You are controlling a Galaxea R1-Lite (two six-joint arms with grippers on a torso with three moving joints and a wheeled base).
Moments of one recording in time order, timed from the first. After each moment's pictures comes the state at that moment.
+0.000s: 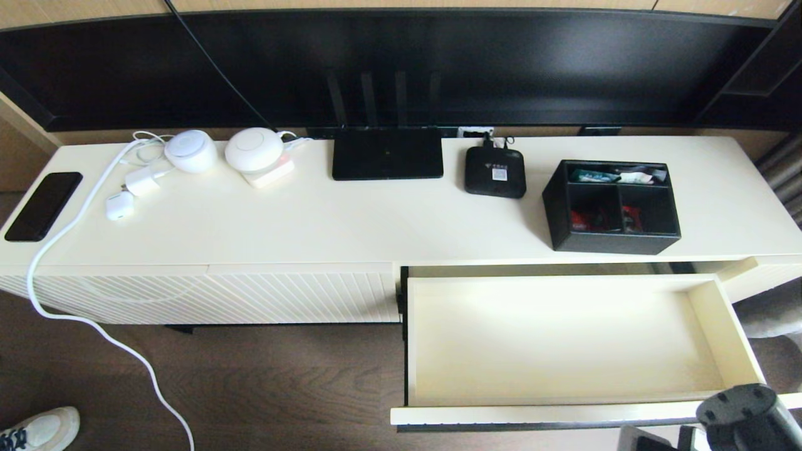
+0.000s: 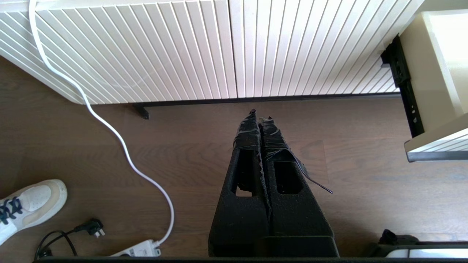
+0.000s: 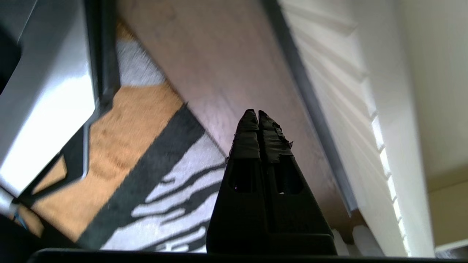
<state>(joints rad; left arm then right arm) 0.00 0.00 0.00 0.00 0.00 0.04 0.53 1.47 -0.19 -0.34 -0.20 -0.60</state>
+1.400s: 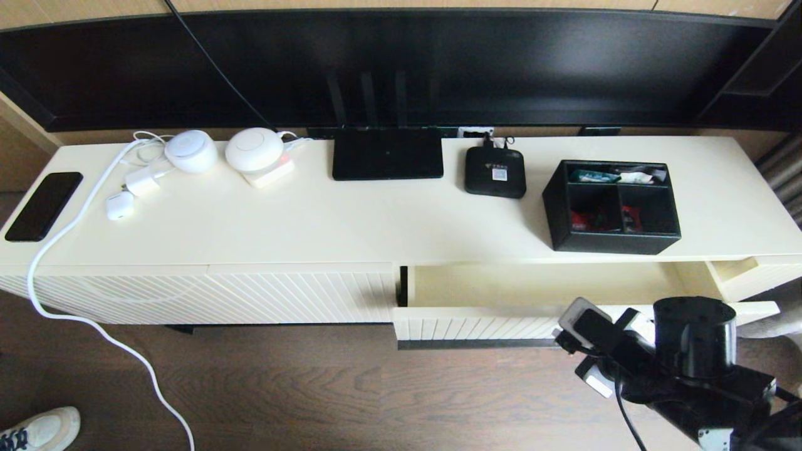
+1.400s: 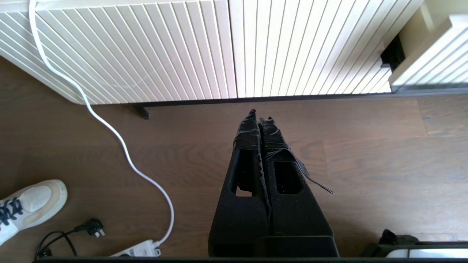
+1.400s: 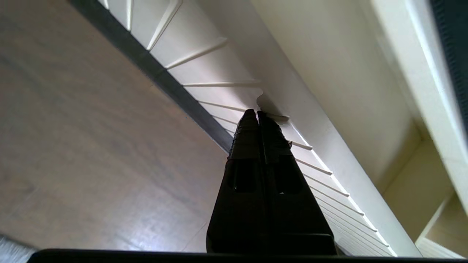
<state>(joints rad) 0.00 0.00 0.00 0.00 0.00 0.04 0.43 1.79 -0.35 -1.07 -0.31 -0.68</state>
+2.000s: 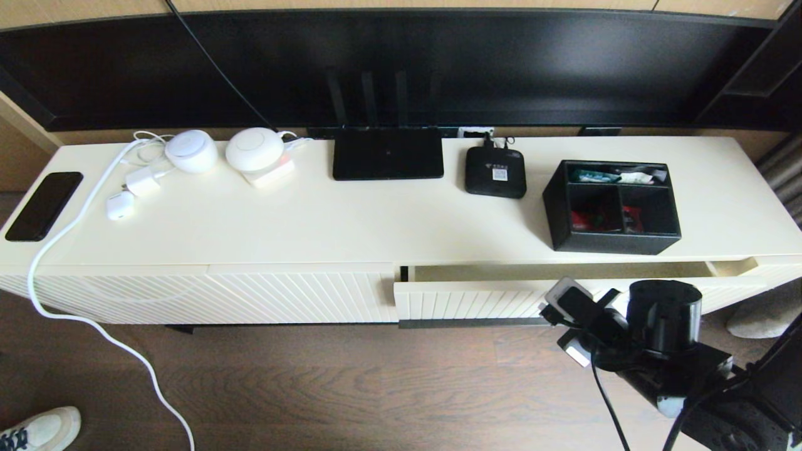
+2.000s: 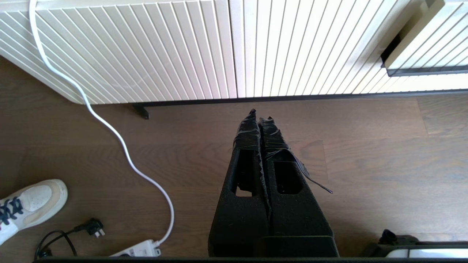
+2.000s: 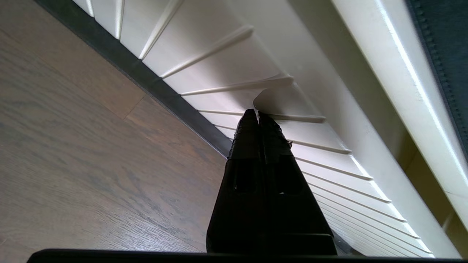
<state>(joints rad) 0.00 0.00 0.00 0.00 0.00 0.04 0.39 1.93 -0.45 -1.18 -0.31 -0.68</state>
